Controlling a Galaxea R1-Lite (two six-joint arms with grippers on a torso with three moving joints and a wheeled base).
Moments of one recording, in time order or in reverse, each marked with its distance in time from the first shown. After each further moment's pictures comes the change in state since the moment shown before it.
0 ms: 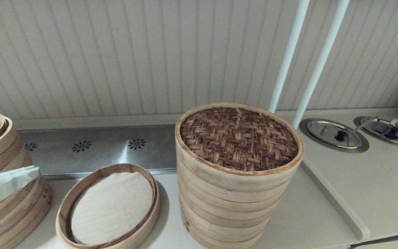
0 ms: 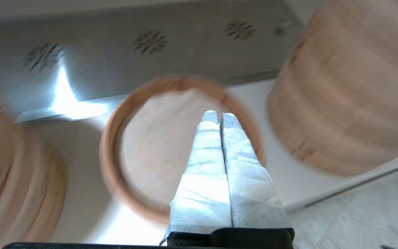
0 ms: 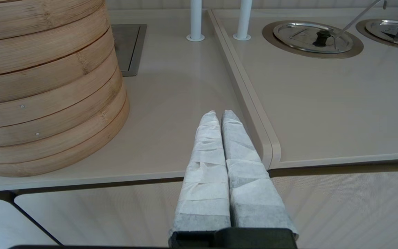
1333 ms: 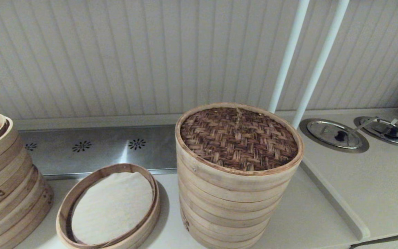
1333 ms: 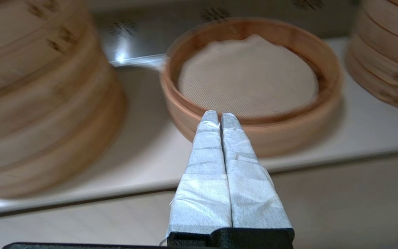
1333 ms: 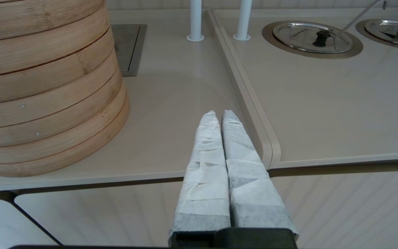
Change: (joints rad) left arm 0.210 -0.817 0.549 0.097 0.034 0.159; right arm 0.000 0.000 0.000 0.000 0.000 0.000
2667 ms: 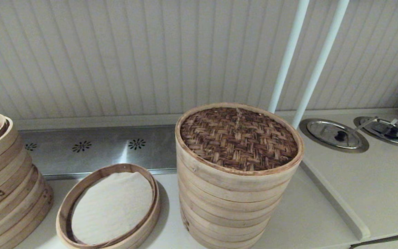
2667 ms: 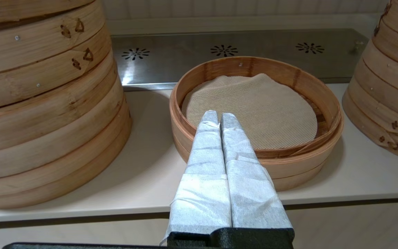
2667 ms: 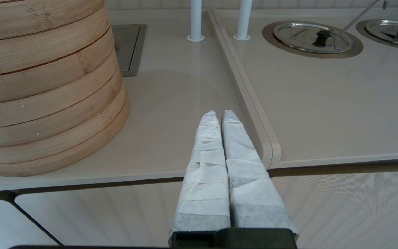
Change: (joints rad) left arm 0.000 -0.032 0.072 -0.159 0.030 -0.090; right arm 0.000 0.000 0.000 0.000 0.000 0.000
